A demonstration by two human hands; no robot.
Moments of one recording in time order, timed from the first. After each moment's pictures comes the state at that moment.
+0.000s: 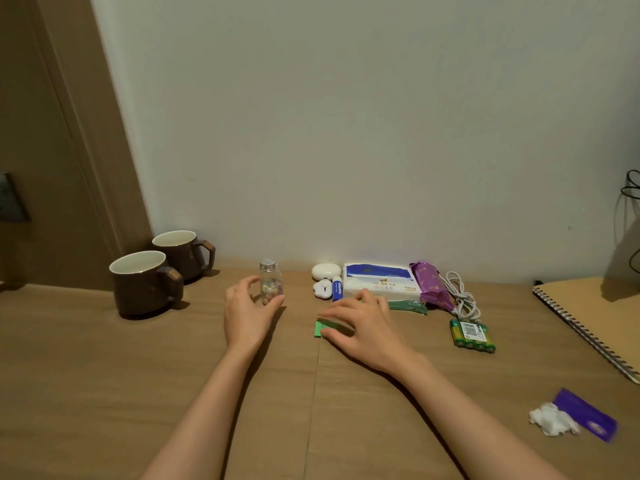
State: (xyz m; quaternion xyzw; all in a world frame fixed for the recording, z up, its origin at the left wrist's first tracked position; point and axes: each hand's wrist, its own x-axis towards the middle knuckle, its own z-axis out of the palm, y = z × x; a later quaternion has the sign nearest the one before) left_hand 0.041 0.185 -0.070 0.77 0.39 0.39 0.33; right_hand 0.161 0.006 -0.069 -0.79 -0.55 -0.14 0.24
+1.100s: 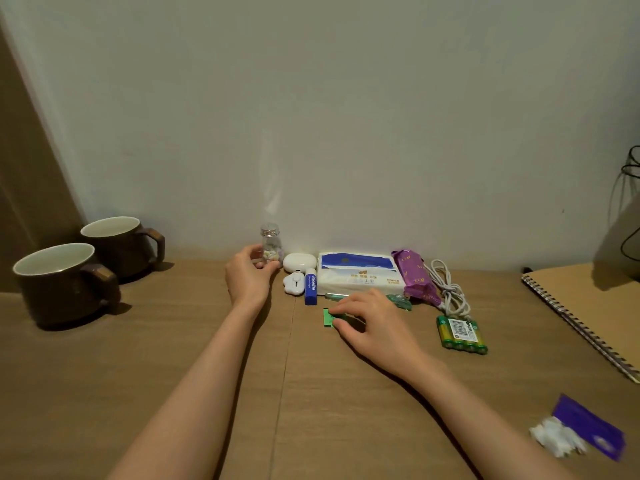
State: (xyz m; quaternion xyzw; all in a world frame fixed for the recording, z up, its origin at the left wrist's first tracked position) left_hand 0.145 0.206 -0.072 0.74 0.35 0.41 0.39; right_hand 0.198 -0.019 -0.075 -0.80 -0.52 -0.10 0.29
